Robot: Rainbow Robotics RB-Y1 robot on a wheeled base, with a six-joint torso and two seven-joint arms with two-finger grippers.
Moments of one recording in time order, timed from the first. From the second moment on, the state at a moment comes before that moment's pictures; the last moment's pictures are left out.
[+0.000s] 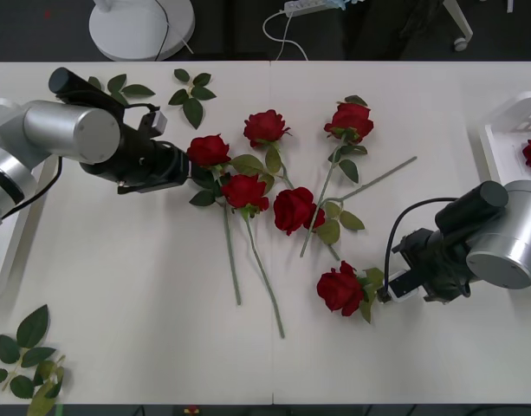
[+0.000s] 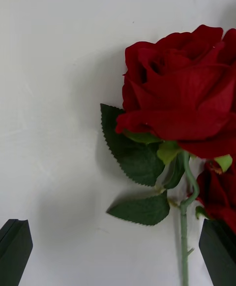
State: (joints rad) right arm -0.73 -1.13 1.19 -1.74 -0.99 0.88 2.72; left arm -0.81 0.70 -0.66 -1.19 1.17 0.98 -1.18
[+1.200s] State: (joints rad) right arm -0.72 -1.06 1.24 -1.67 -0.89 0.78 2.70; left arm -0.94 0.41 -0.74 -0.97 0.75 1.02 -1.17
